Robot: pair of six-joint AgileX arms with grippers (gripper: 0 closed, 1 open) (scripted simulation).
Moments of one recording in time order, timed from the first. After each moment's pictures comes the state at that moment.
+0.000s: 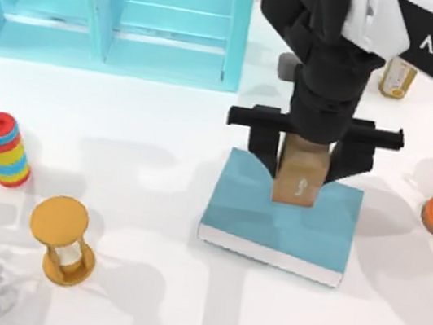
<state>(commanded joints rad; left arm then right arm) 0.00 0.00 0.00 0.00 0.00 0.00 0.60 2.18 1.90 -1.29 0.00 0.62</state>
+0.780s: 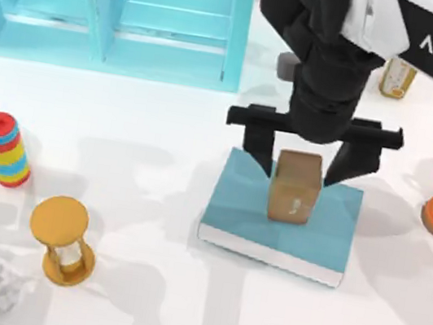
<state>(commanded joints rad) 0.00 0.00 0.00 0.00 0.00 0.00 0.60 2.18 1.90 -1.29 0.00 0.62</state>
